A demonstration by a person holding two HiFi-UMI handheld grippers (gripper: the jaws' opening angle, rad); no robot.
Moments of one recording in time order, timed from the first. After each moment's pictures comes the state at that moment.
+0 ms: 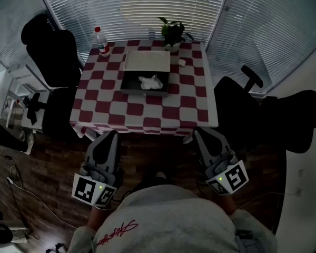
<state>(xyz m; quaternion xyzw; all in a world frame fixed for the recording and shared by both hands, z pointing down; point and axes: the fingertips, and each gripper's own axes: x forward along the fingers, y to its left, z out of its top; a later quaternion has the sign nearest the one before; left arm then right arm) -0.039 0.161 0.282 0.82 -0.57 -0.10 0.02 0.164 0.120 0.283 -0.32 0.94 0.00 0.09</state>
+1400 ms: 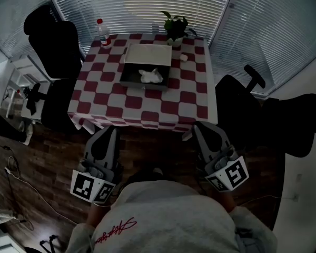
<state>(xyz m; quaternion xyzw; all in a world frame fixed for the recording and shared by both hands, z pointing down) -0.027 0.167 0.290 0.80 -0.58 -0.10 0.02 0.170 0.117 0.285 -0.29 0.95 0.00 0.10</state>
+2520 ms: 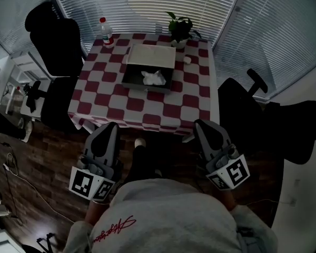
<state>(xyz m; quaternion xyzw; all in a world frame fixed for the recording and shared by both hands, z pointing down) -0.038 0.146 0.290 0.80 -0.59 -0.11 0.02 0.160 0.094 0.289 -0.29 0.95 0.00 0.09</state>
